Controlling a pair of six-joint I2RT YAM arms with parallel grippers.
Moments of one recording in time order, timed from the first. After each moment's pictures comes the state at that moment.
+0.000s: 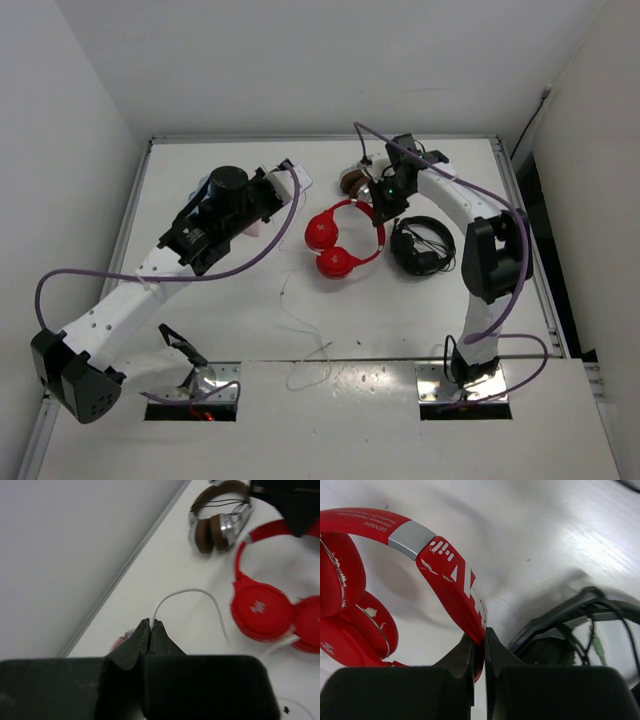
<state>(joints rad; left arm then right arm) -0.61 1.13 1.13 -0.24 -0.01 0.55 0.28 1.92 1.55 -0.82 -0.30 -0.12</state>
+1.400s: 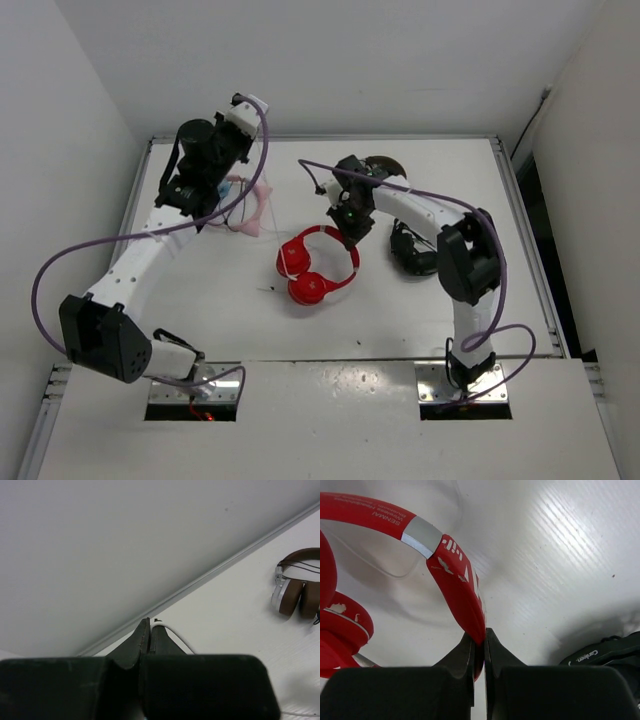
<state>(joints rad) -0.30 1.34 1.27 0.08 0.02 0.43 0.56 2.00 1.59 -0.91 -0.18 -0.12</state>
